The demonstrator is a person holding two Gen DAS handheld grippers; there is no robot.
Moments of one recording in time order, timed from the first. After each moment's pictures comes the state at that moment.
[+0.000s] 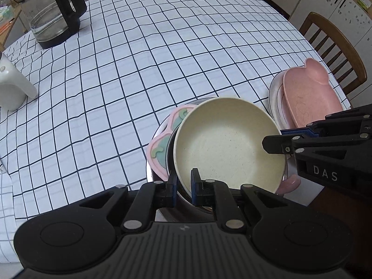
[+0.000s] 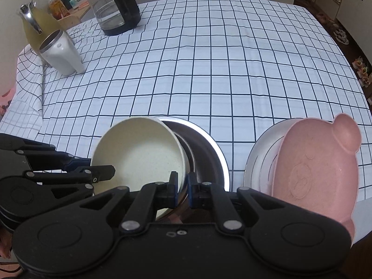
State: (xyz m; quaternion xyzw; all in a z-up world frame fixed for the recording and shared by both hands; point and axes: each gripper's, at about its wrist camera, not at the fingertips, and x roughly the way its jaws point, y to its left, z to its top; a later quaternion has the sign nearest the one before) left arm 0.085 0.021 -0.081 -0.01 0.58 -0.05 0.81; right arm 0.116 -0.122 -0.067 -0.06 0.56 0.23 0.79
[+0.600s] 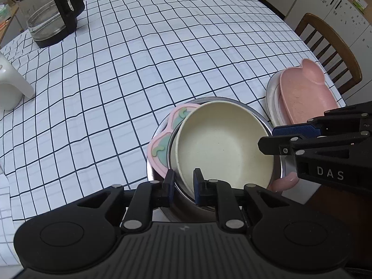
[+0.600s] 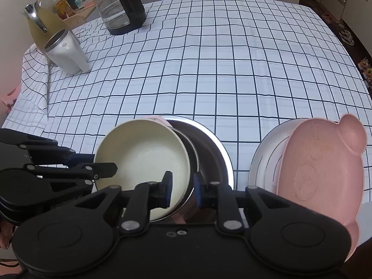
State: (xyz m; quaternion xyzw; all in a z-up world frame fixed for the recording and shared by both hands) left arm 0.082 0.028 -0.078 -0.02 0.58 -0.07 0.81; right arm 0.115 -0.125 -0.067 -0.05 0.56 0.24 0.79
